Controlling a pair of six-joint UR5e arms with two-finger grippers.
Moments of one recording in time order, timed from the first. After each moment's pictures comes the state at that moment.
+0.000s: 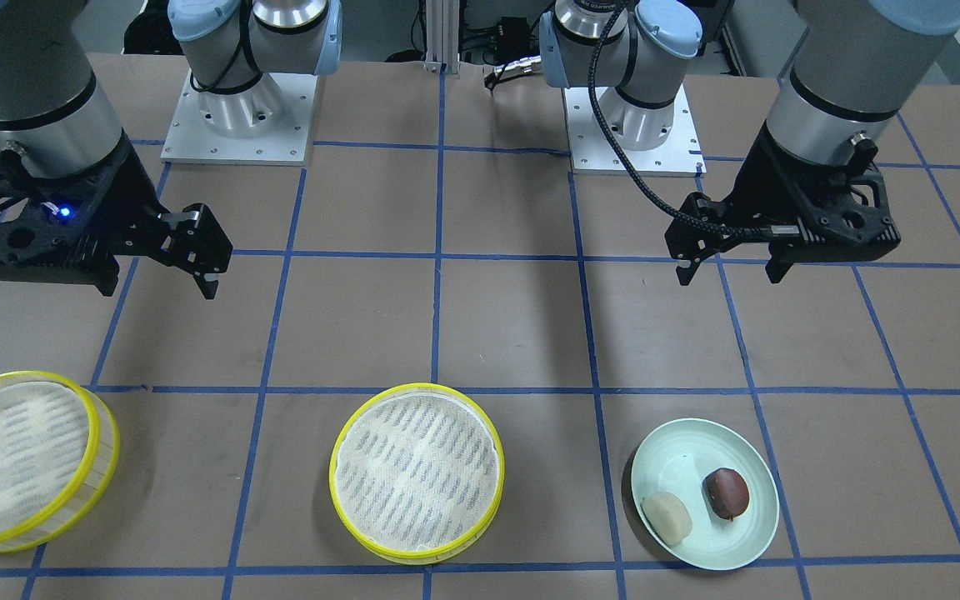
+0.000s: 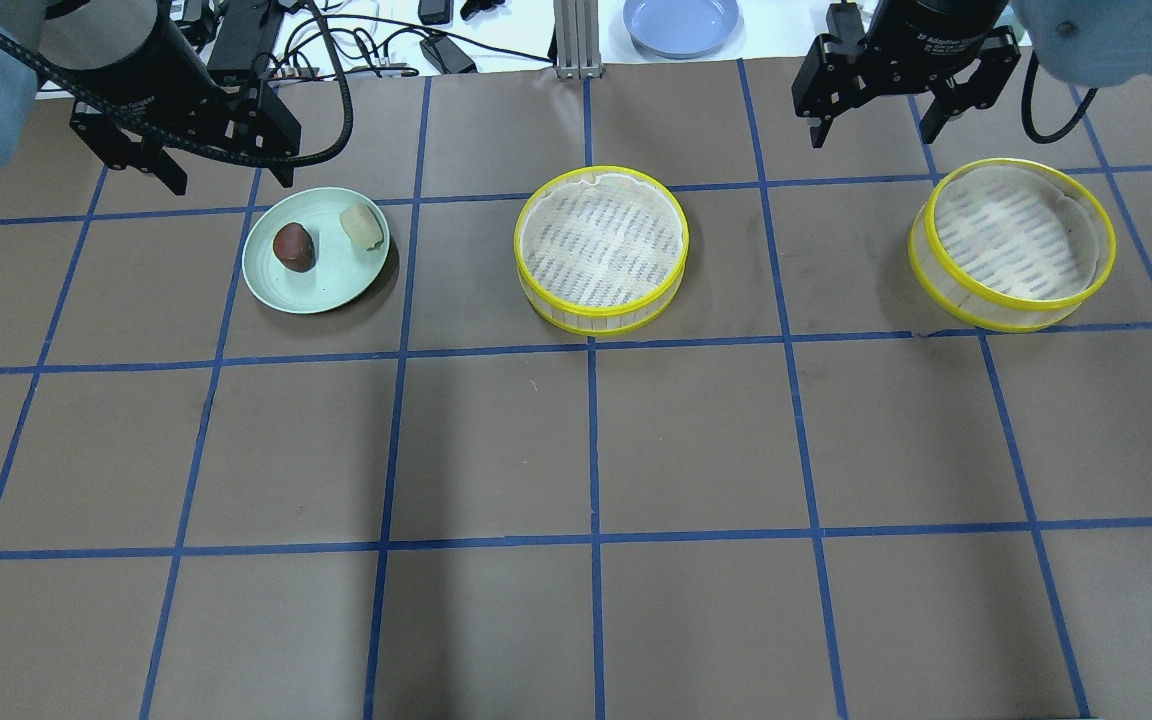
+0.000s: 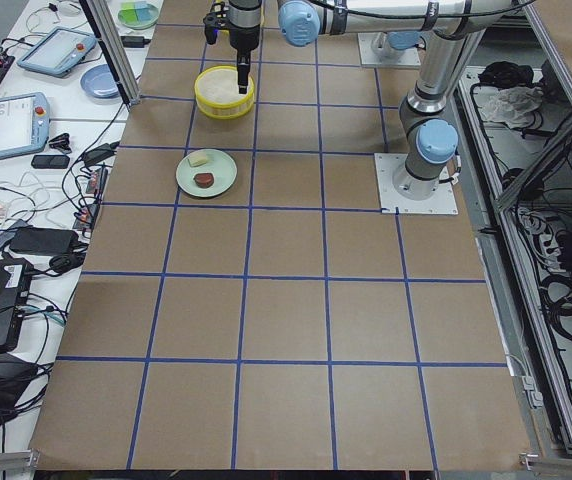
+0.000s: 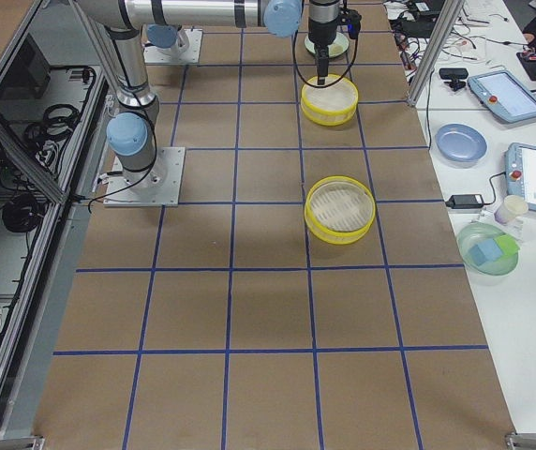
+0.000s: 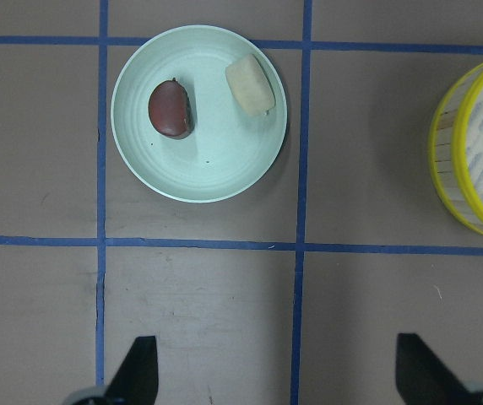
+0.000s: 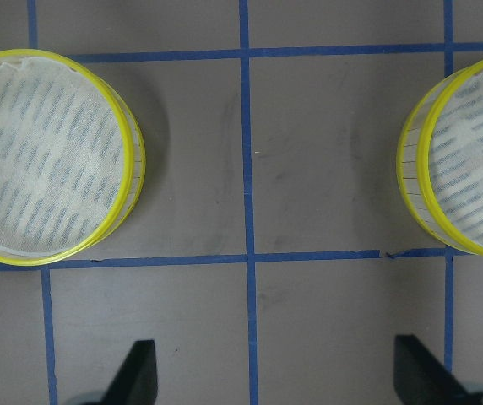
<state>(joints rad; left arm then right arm) -1.49 -1.65 -1.51 -1.45 1.58 0.04 1.56 -1.42 1.43 -1.67 -1.58 0.01</state>
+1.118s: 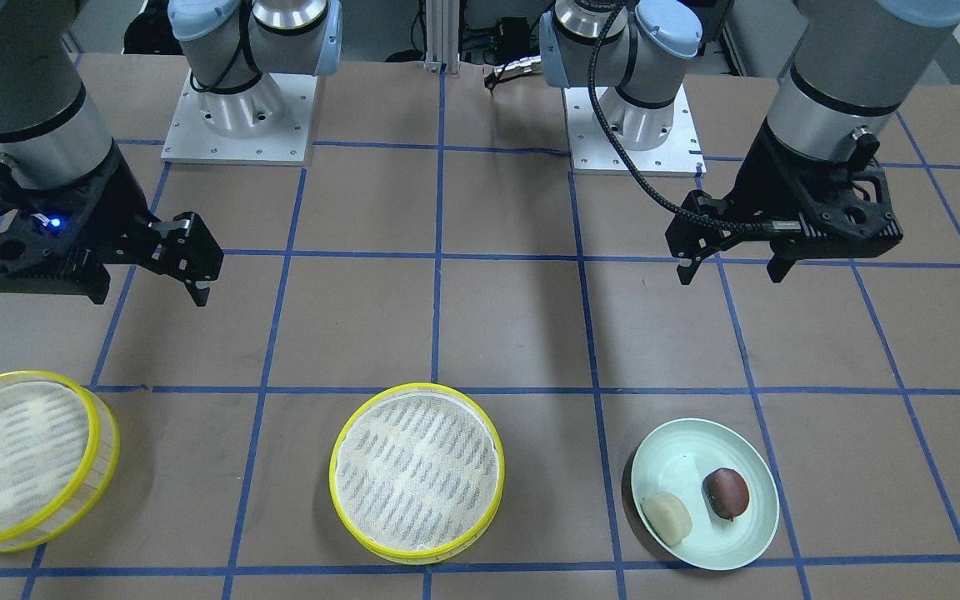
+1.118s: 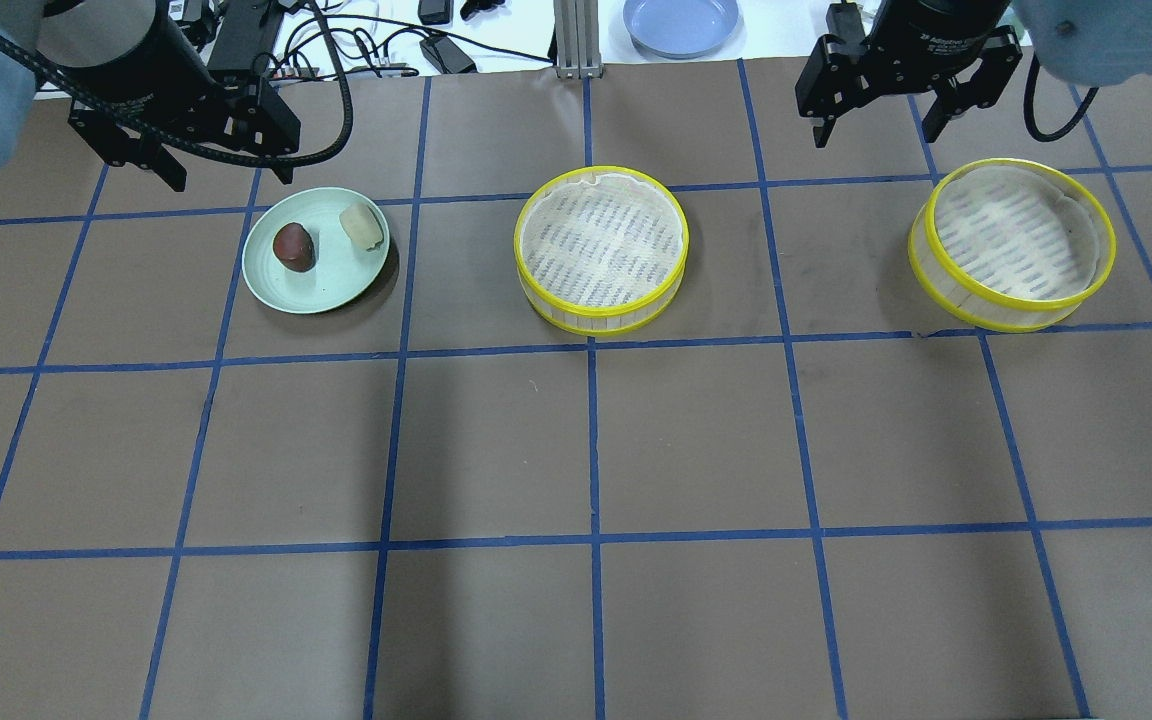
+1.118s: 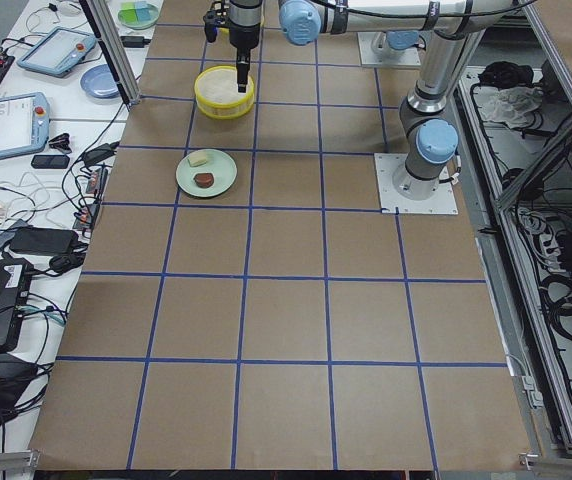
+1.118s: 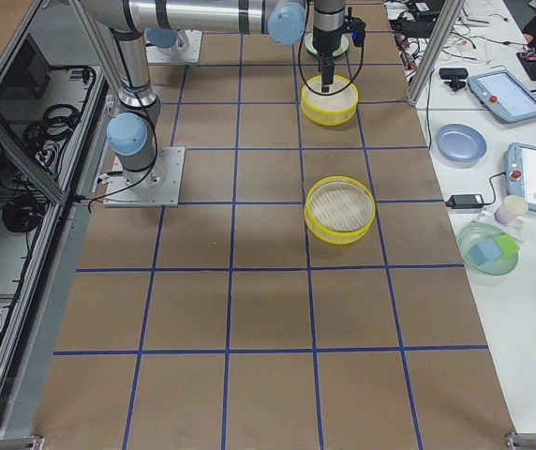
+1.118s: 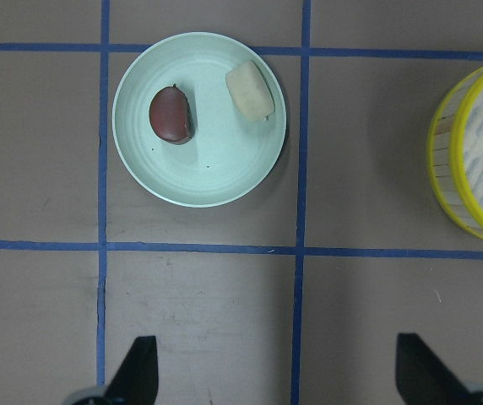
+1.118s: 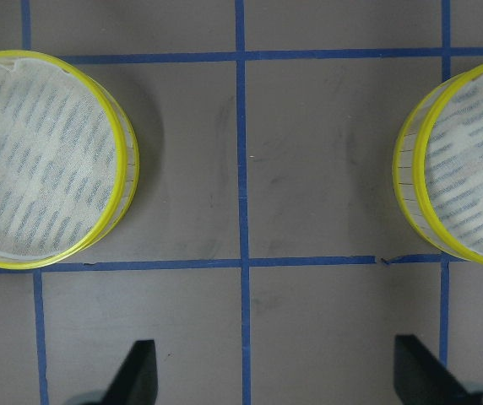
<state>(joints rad) -1.49 -1.65 -1.51 -1.44 1.58 0.04 1.48 -1.39 1.43 -1.69 -1.59 -0.12</state>
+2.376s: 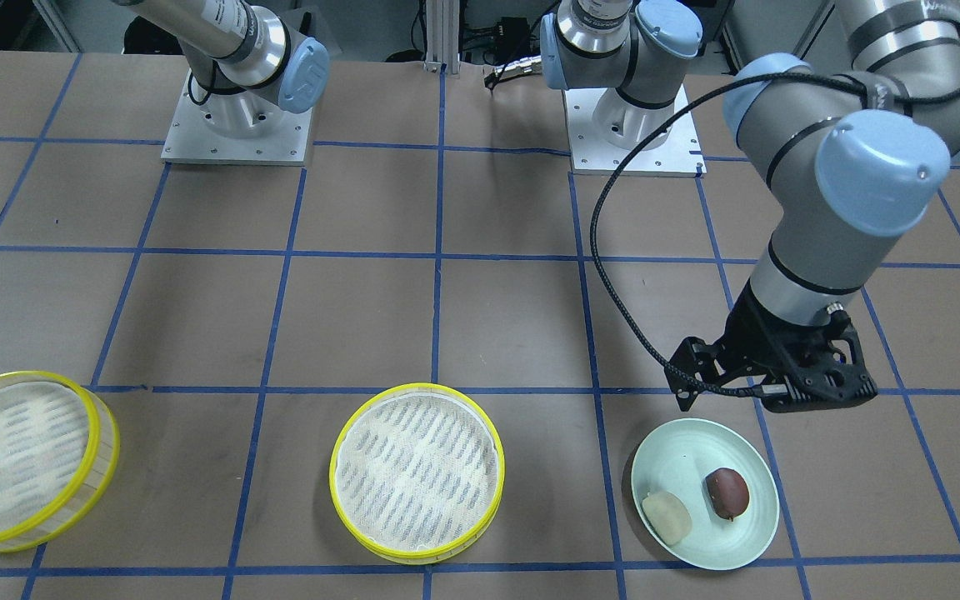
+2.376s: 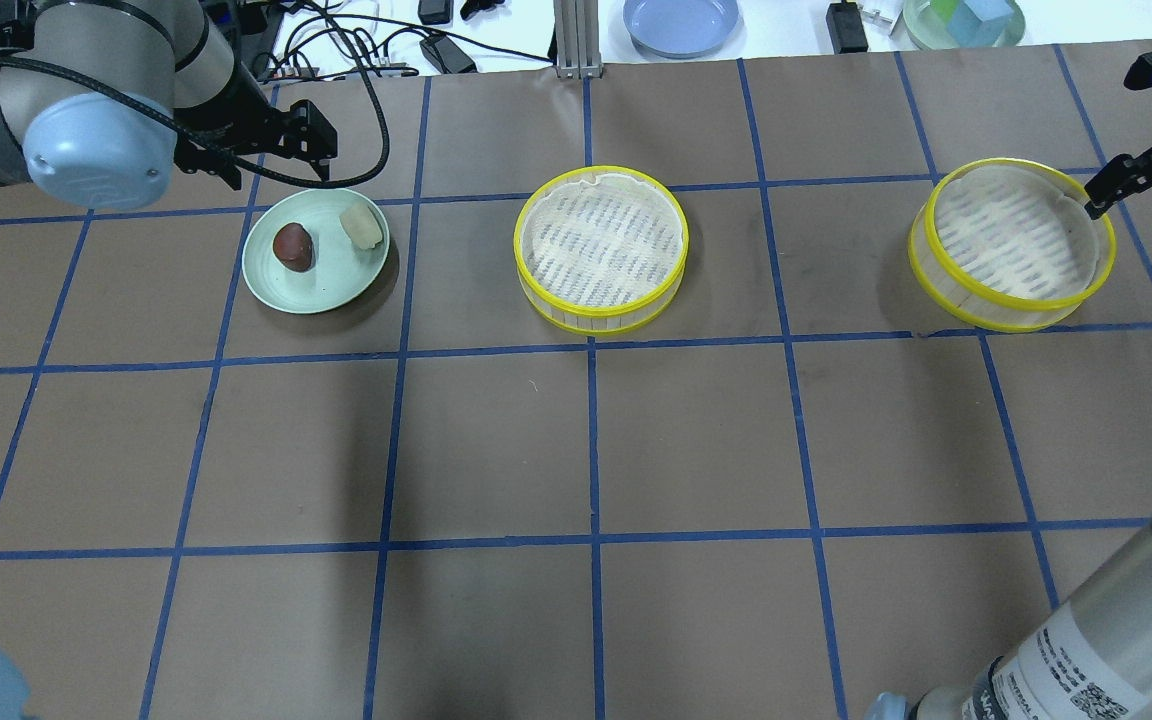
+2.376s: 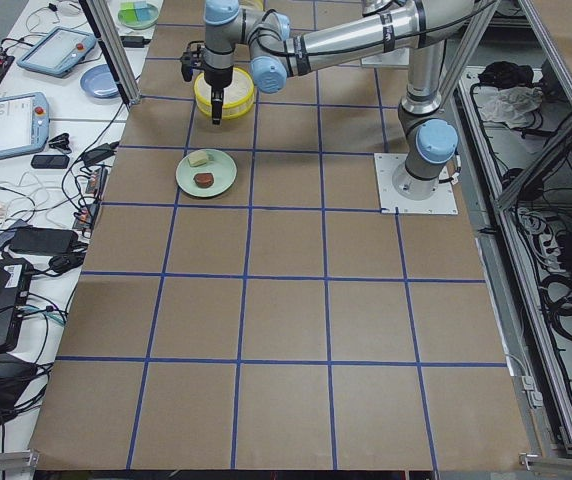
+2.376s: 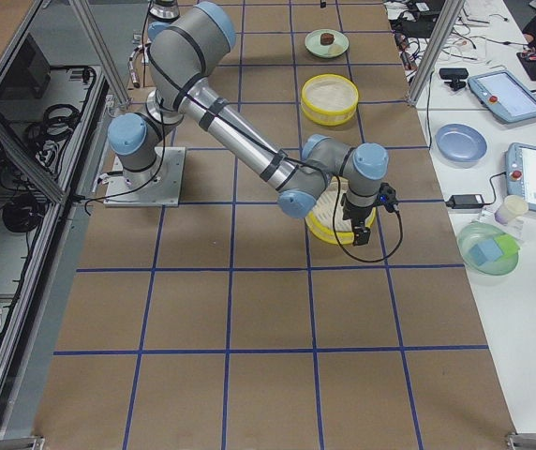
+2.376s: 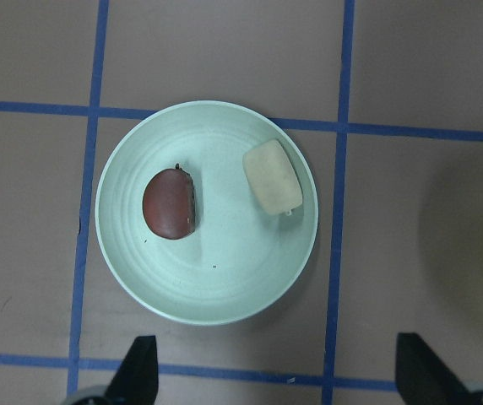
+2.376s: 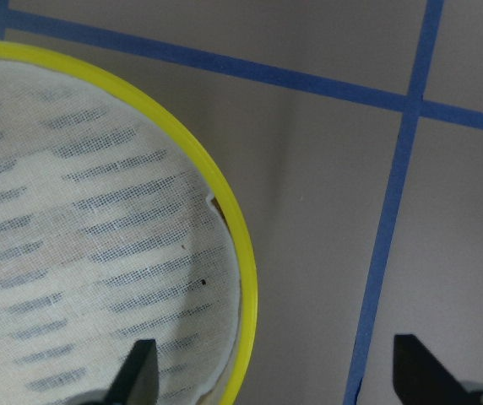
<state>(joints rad) -1.47 -1.88 -1.57 -1.06 1.57 0.02 1.00 -0.98 1.42 -2.12 -1.59 -0.77</state>
